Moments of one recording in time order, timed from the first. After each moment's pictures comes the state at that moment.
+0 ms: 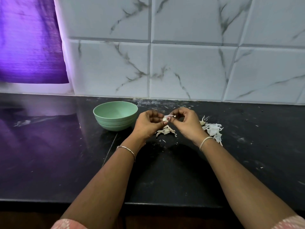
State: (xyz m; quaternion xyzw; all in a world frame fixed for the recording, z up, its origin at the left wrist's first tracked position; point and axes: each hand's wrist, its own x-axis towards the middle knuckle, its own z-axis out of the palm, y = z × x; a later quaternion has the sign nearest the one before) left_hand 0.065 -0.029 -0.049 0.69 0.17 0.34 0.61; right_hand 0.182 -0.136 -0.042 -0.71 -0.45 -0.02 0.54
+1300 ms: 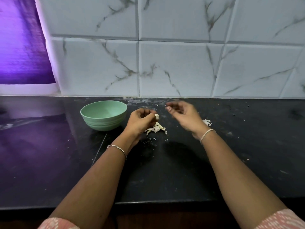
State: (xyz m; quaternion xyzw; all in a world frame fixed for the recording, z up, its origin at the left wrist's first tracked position) left_hand 0.072 -0.043 -0.042 0.63 0.19 0.34 0.68; right_hand 0.194 -0.161 -0.025 -0.68 -0.43 0.08 0.59
